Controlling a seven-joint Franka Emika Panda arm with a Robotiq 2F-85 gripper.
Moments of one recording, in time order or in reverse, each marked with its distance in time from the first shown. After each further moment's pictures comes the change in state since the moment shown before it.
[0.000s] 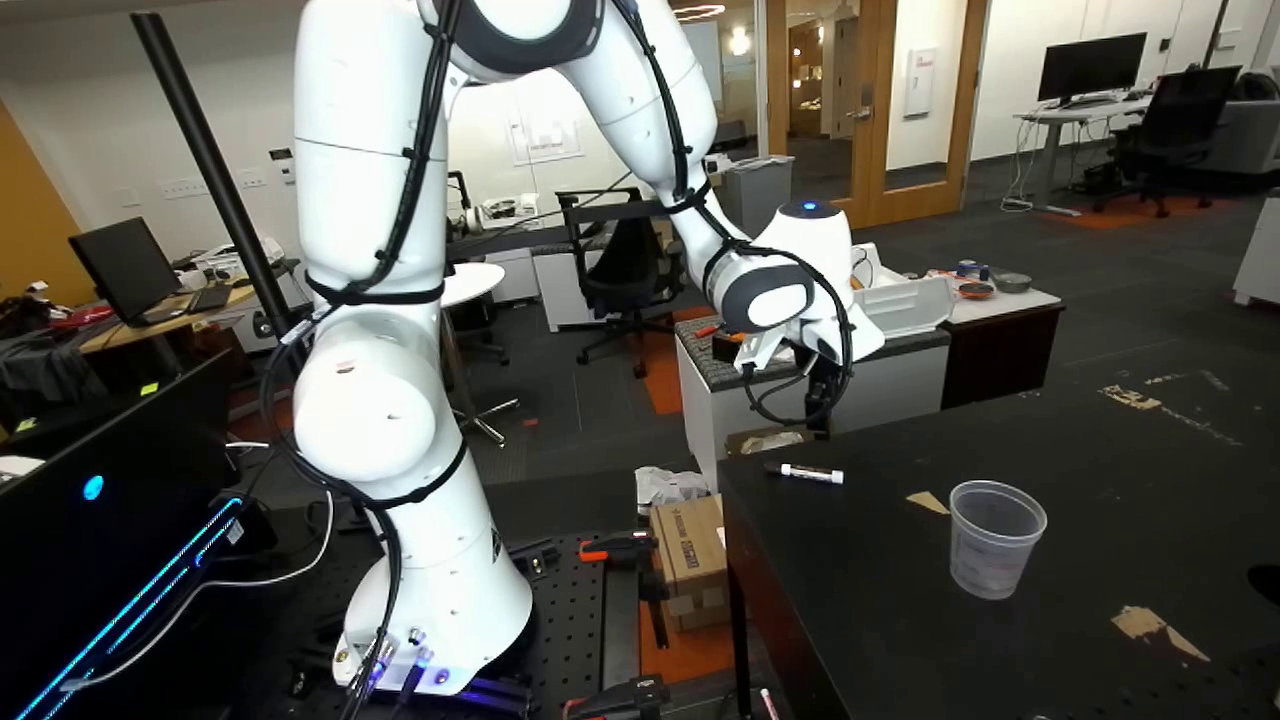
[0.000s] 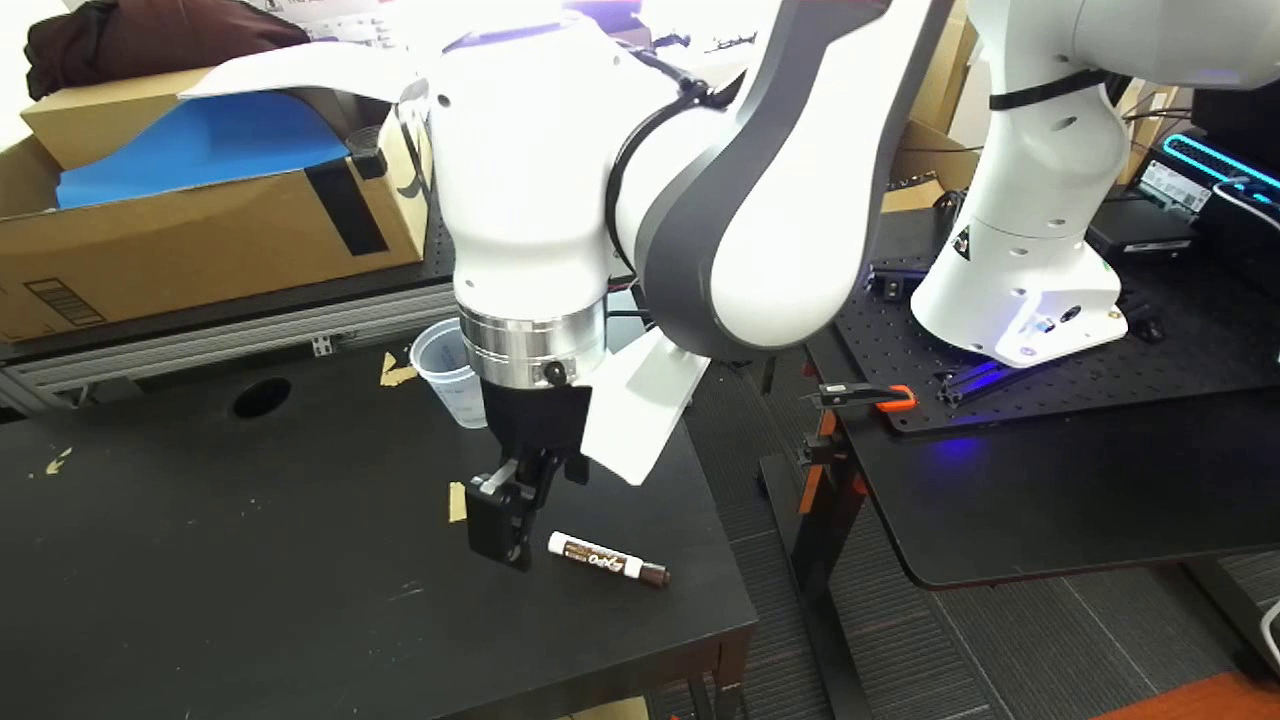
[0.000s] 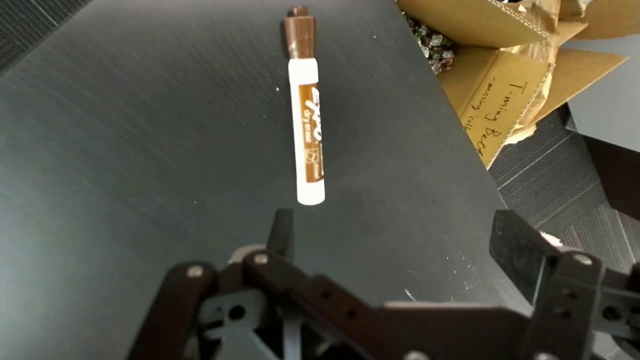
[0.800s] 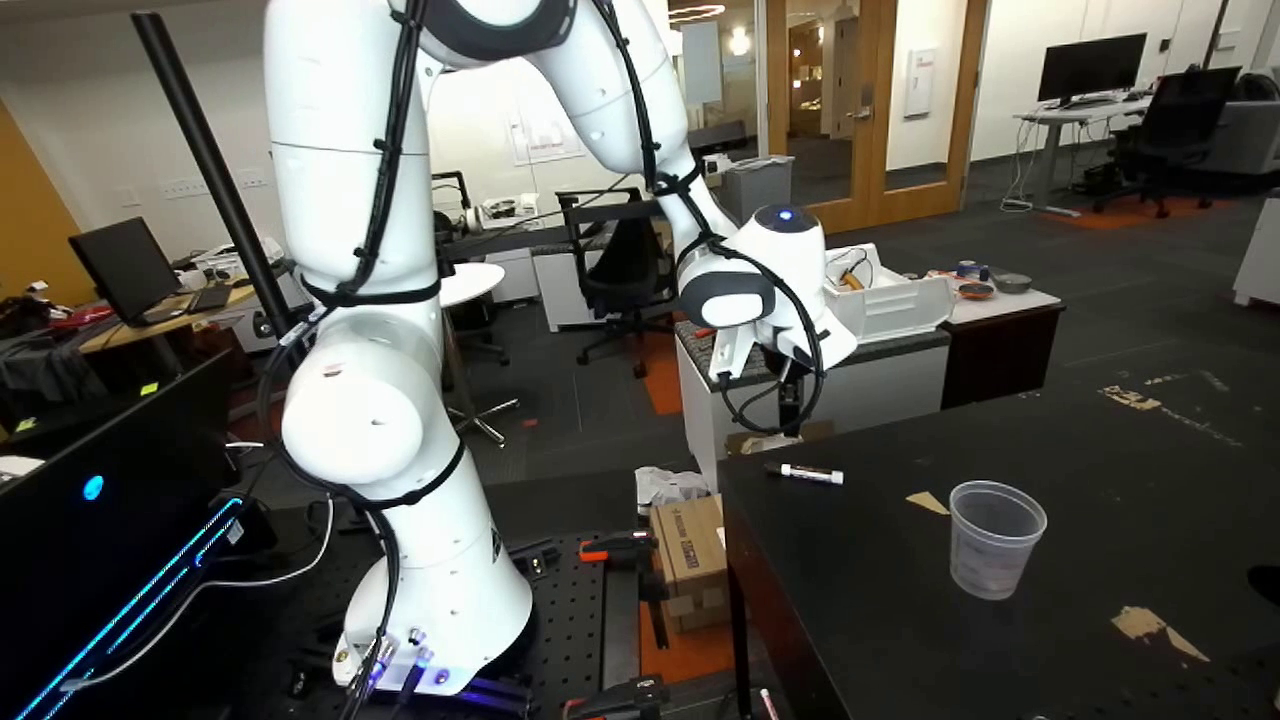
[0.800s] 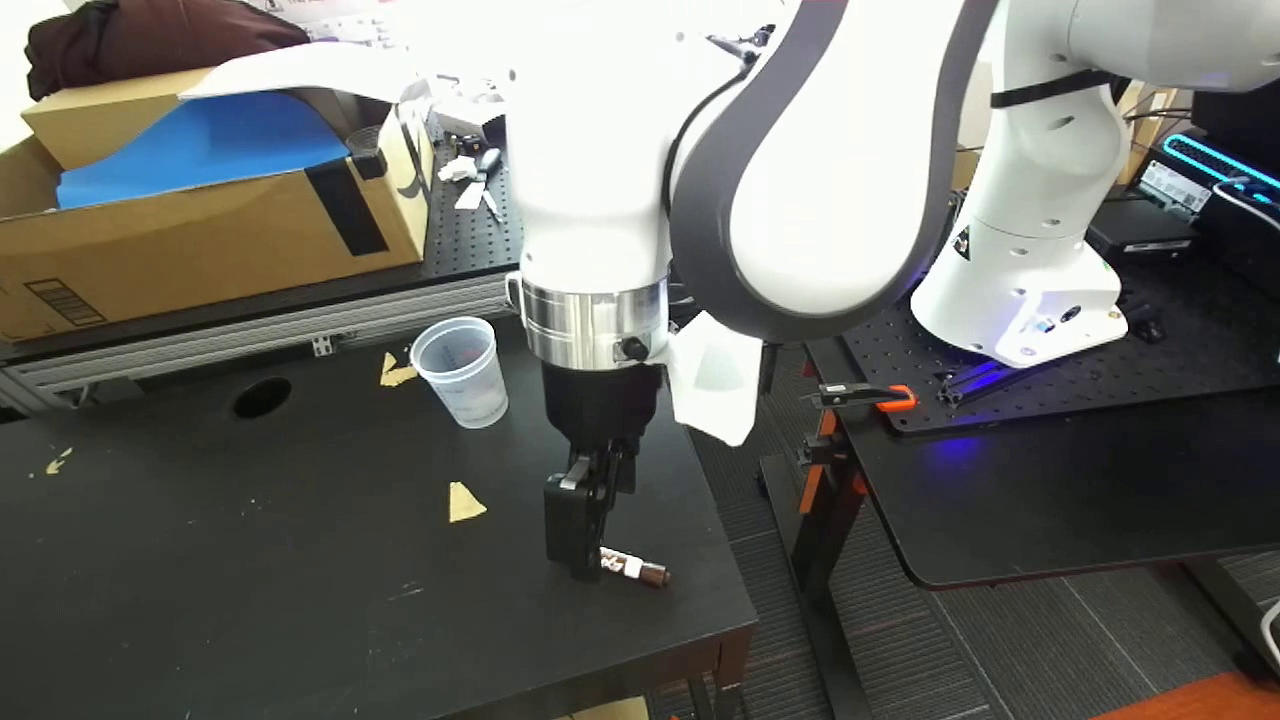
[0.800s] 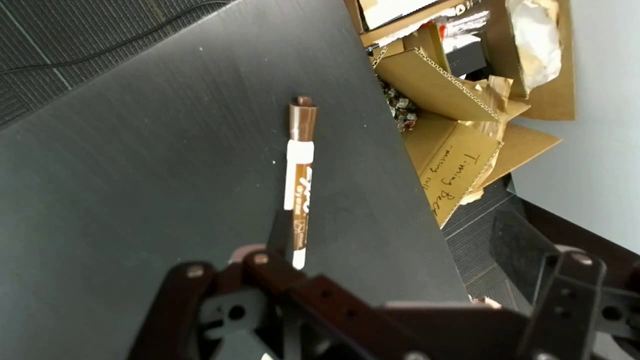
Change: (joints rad) arm -0.087 -0.073 0.157 -0.102 0.336 0.014 -0.410
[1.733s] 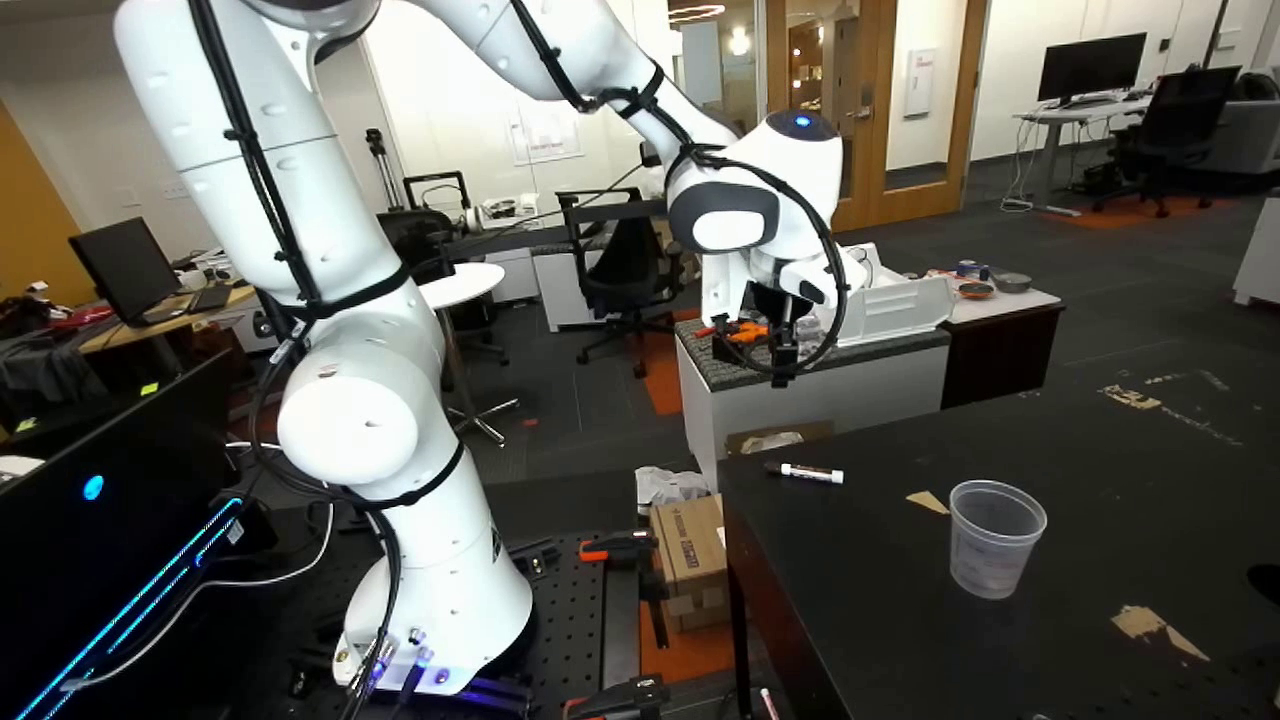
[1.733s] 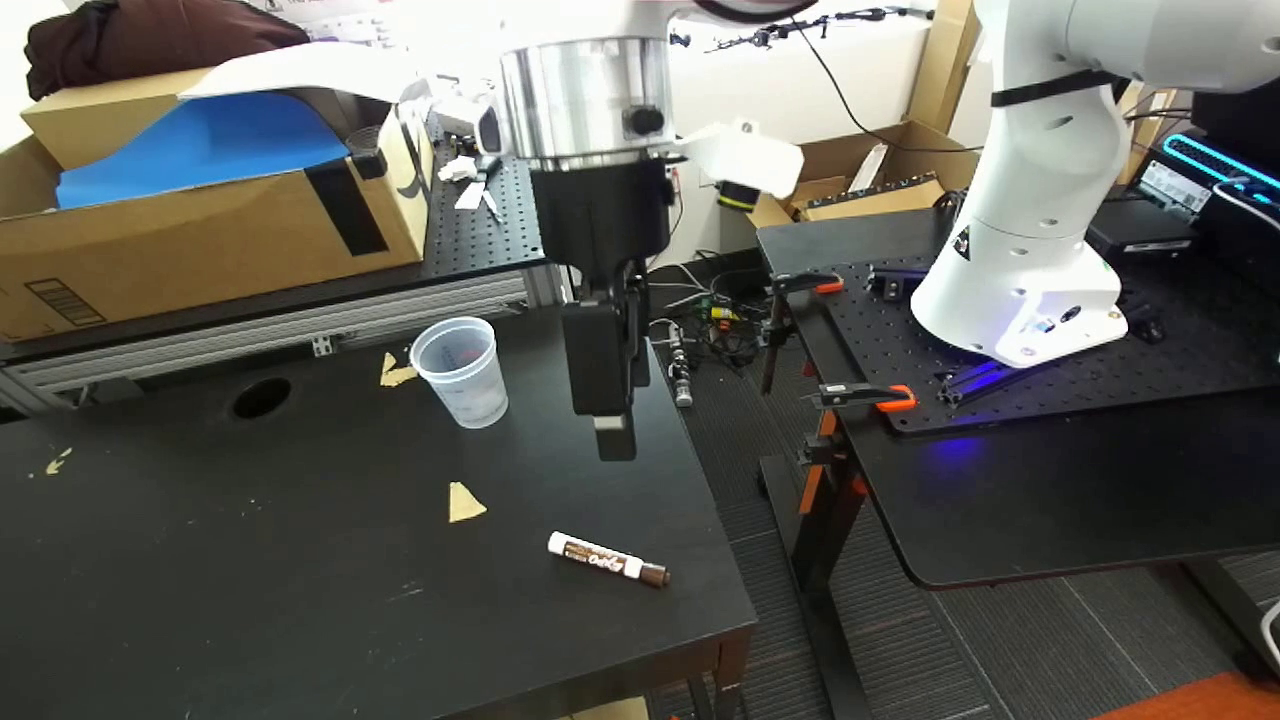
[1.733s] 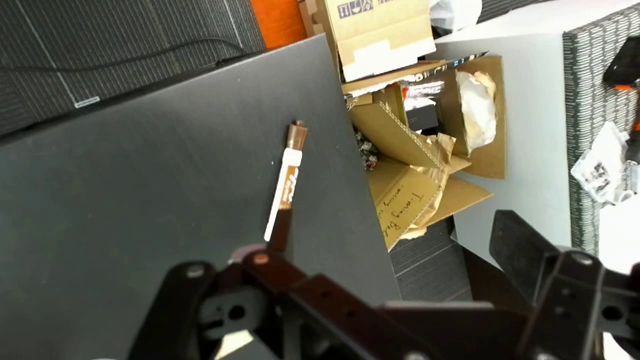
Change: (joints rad) arm -0.031 -0.329 -0.074 -0.051 0.018 -0.393 -0.181
